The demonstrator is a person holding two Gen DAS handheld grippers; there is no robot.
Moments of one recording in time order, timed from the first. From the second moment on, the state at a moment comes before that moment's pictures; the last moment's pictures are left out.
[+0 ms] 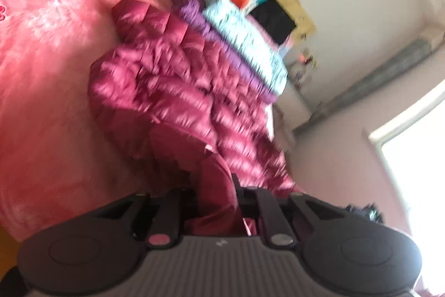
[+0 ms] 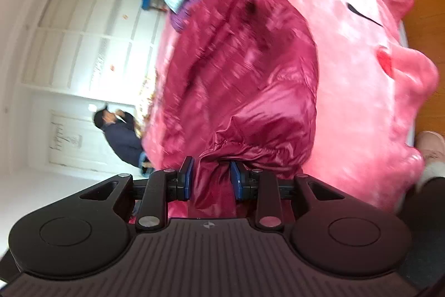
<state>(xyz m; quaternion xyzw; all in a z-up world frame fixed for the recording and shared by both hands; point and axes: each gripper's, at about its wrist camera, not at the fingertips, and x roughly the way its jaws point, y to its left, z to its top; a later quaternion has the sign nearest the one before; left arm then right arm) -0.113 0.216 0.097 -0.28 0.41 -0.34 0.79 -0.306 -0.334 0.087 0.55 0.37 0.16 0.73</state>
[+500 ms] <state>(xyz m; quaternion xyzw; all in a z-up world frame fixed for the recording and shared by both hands) -0.026 0.217 0.136 -0.43 0.32 -0.32 0.78 -0.207 -0.355 0.133 0.58 0.24 0.16 0.76</state>
